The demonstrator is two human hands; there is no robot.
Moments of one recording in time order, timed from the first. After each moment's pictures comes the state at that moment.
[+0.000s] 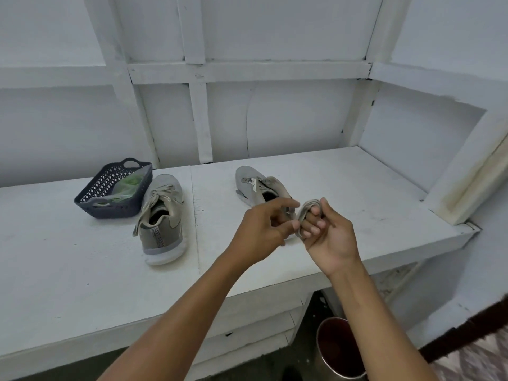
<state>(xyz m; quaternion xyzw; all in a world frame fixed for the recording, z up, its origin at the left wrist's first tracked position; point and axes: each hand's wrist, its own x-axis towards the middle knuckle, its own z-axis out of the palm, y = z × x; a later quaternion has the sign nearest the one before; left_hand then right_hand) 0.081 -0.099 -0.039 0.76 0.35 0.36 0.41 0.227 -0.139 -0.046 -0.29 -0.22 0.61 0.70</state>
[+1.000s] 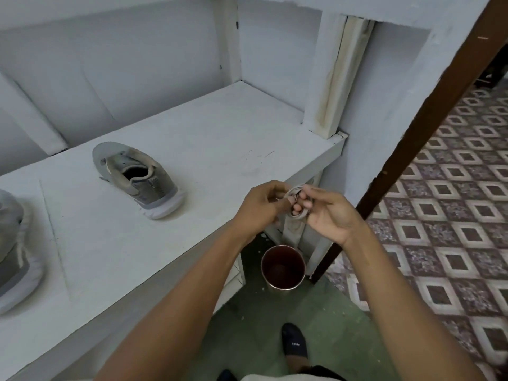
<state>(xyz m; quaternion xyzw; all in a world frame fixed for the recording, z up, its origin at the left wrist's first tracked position) 0.279 -0.162 -0.099 0.73 0.26 0.16 0.61 0.410 -0.270 -0.105 -0.39 -0.16 0.57 0.70</state>
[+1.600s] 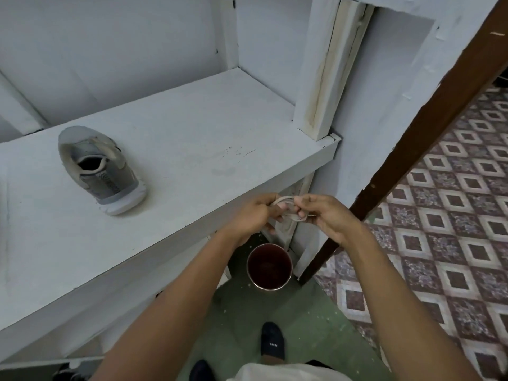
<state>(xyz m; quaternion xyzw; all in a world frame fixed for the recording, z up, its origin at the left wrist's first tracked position) 0.358 -0.175 -0.136 0.70 0.30 0.07 0.65 0.515 -0.278 -0.147 -0.58 -0.26 0.54 0.55</state>
